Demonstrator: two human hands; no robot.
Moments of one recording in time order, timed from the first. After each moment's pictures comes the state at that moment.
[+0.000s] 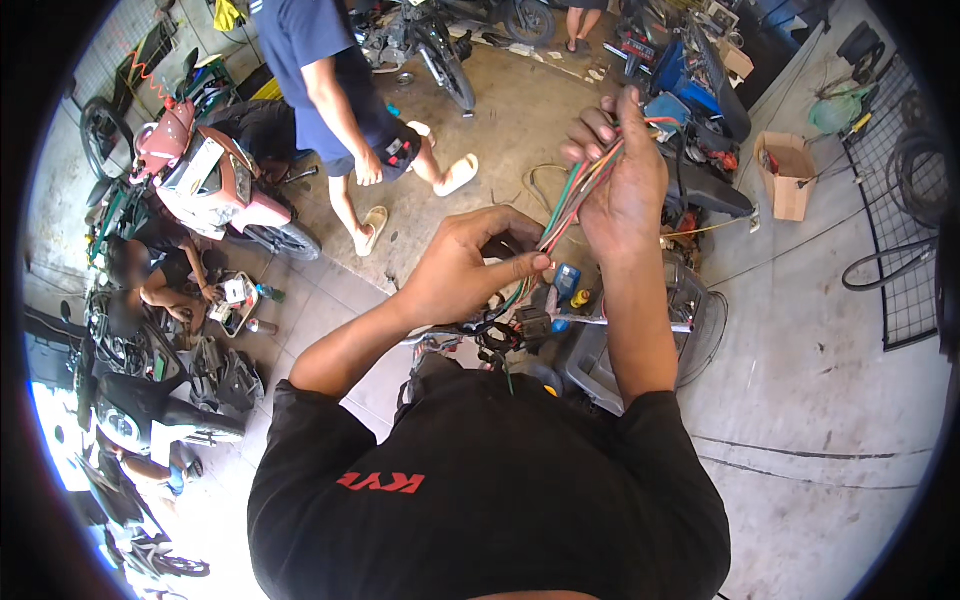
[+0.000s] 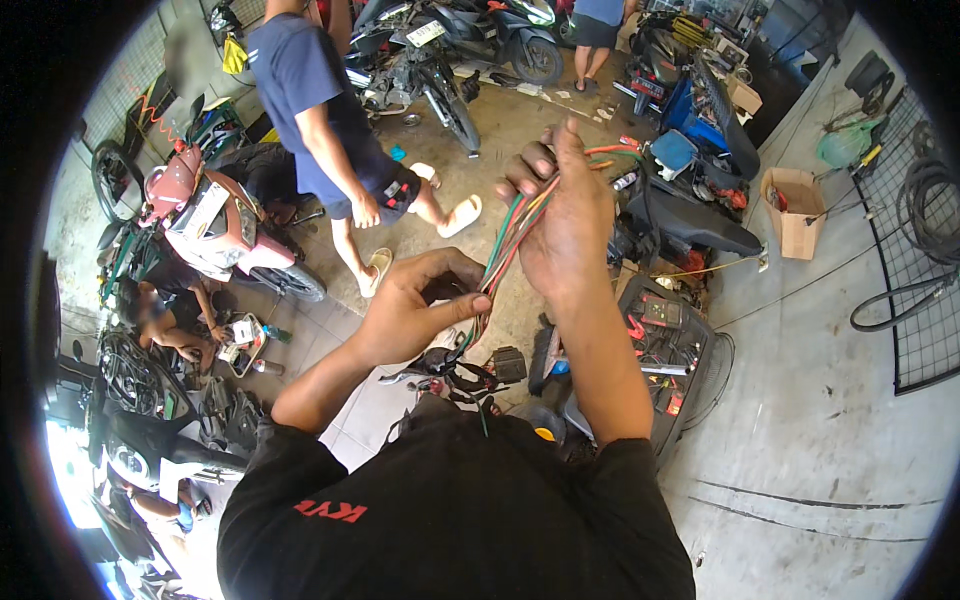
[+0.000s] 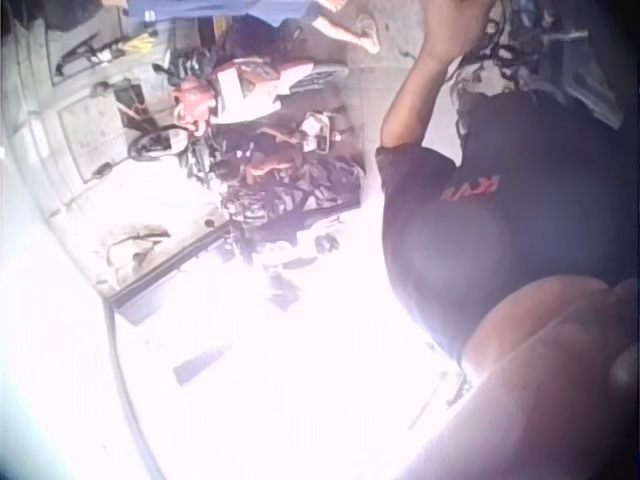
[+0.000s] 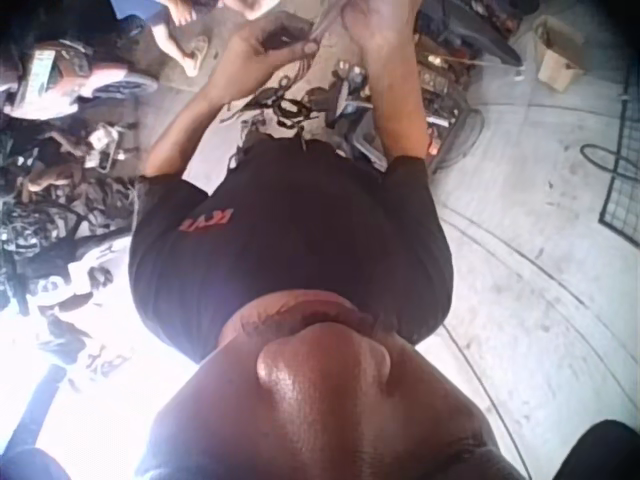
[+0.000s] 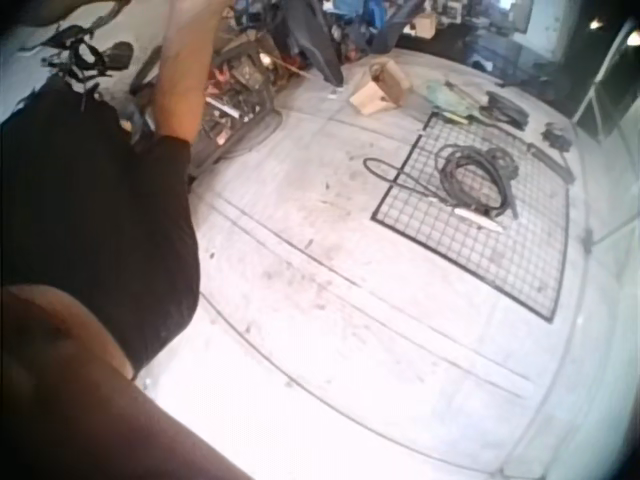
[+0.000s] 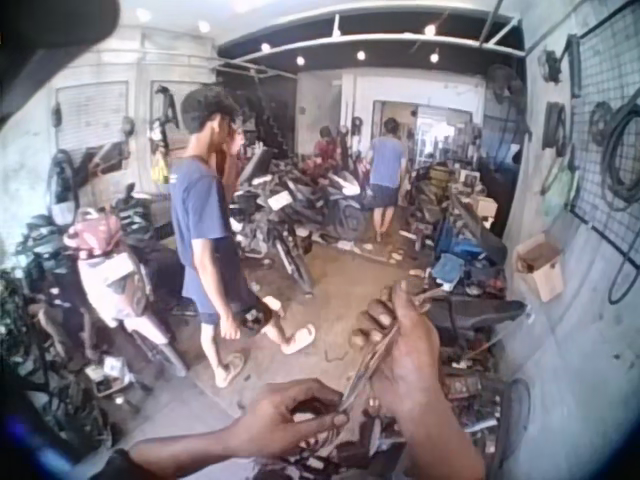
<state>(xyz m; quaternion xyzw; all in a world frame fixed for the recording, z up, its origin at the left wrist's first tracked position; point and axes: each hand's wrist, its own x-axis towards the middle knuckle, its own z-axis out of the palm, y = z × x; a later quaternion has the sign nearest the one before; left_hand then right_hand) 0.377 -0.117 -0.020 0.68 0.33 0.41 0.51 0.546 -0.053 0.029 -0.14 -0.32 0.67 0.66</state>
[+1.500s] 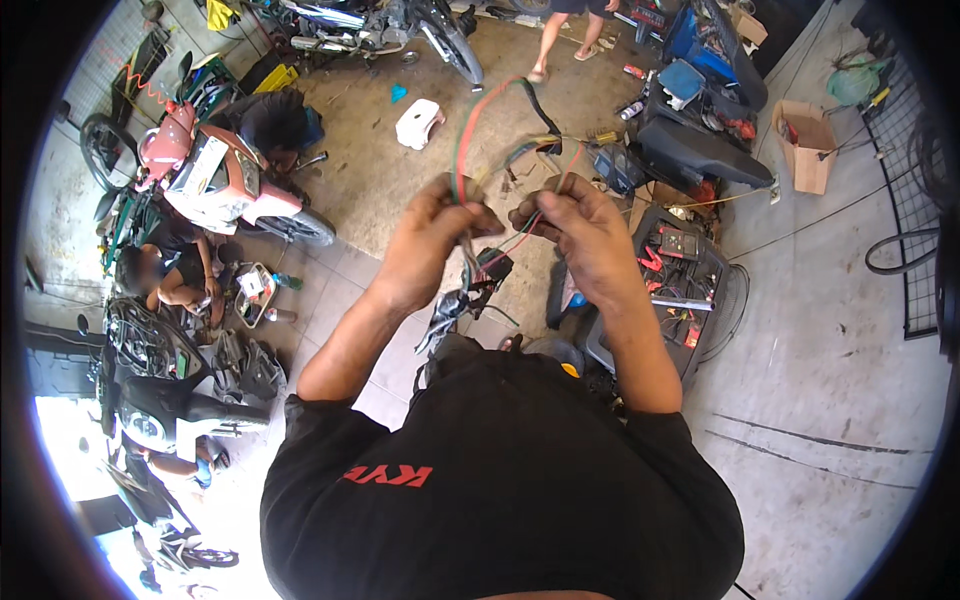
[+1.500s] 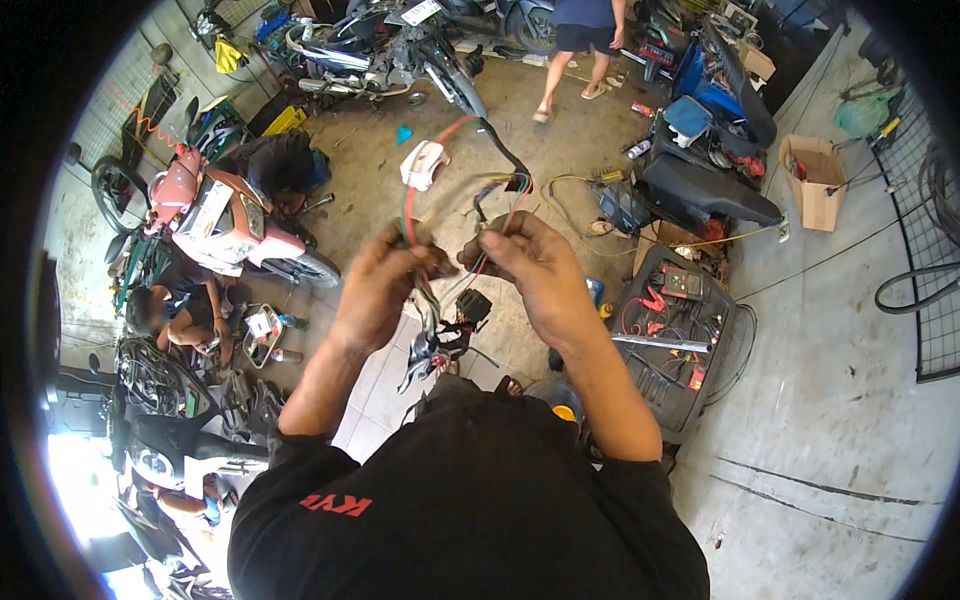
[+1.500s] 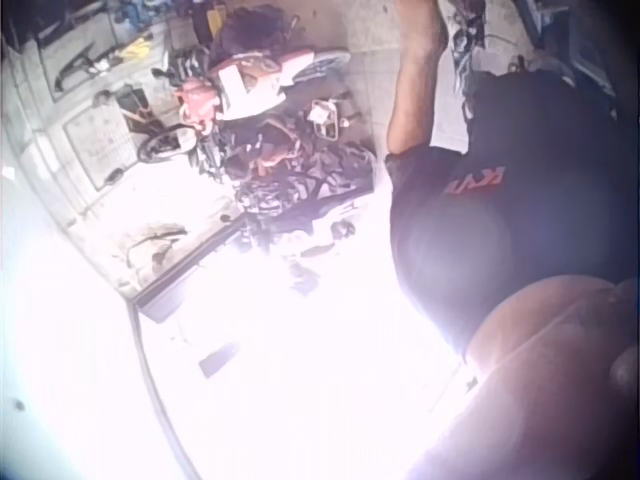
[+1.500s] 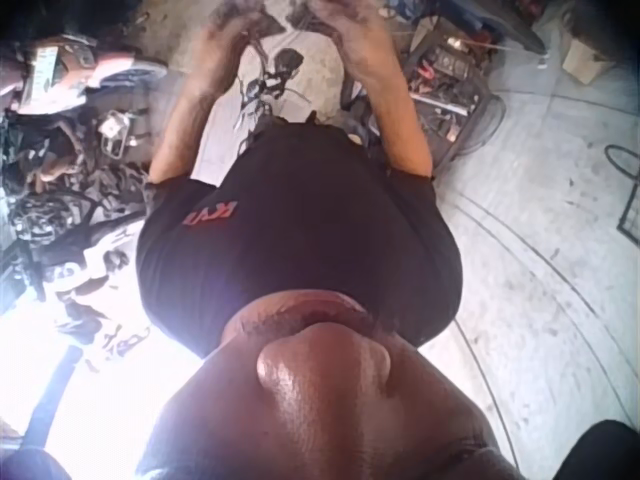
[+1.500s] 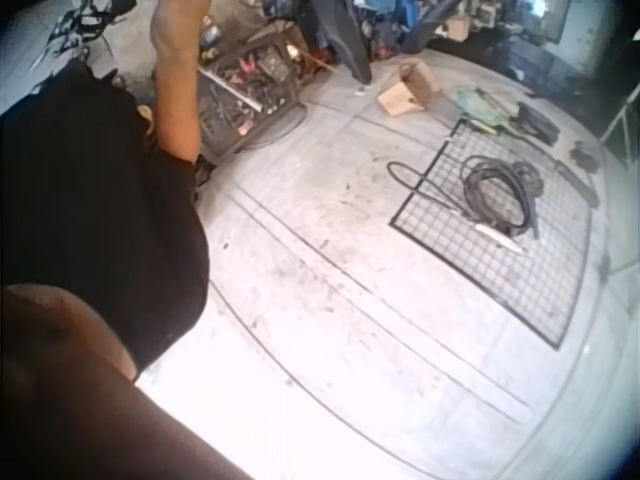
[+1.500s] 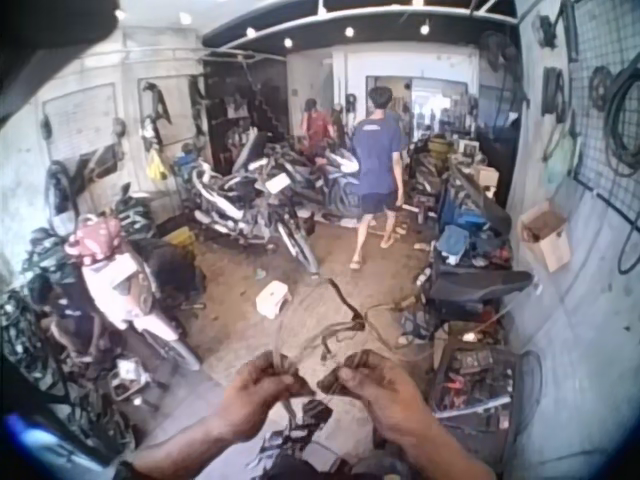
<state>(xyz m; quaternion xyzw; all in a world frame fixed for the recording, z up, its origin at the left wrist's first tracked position) 0.355 -0.103 -0.051 0.46 0.40 0.51 0.61 0.558 -0.089 -0.057 -0.28 -0.43 0.69 0.51</state>
